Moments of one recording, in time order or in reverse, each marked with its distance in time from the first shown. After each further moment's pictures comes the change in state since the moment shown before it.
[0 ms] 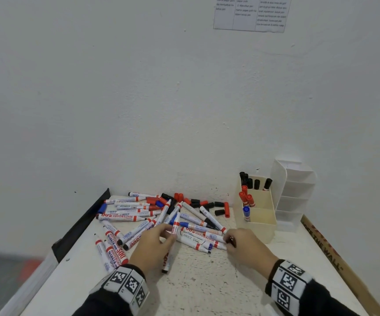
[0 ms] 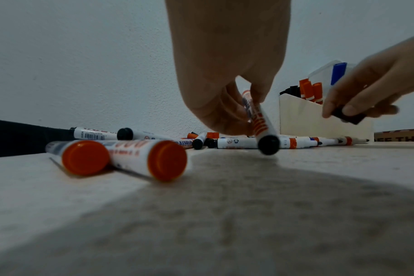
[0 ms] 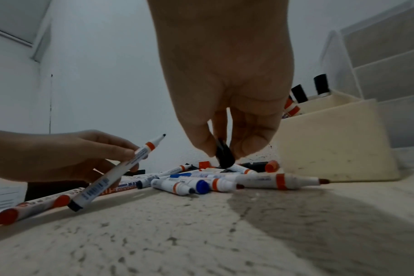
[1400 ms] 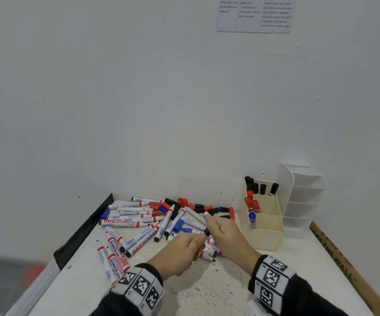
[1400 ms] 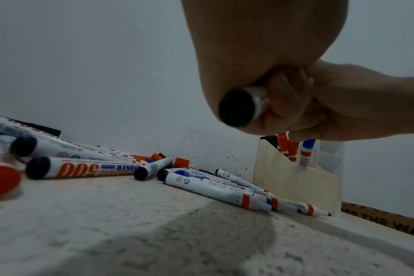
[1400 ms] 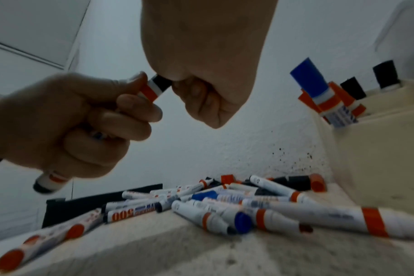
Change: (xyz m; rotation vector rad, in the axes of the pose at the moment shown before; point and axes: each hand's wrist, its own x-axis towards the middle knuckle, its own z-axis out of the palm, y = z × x) left_hand -0.005 0.058 0.005 -0.110 -0.377 0.071; right_hand 0.009 -0.061 -0.008 0.586 0.140 -0.300
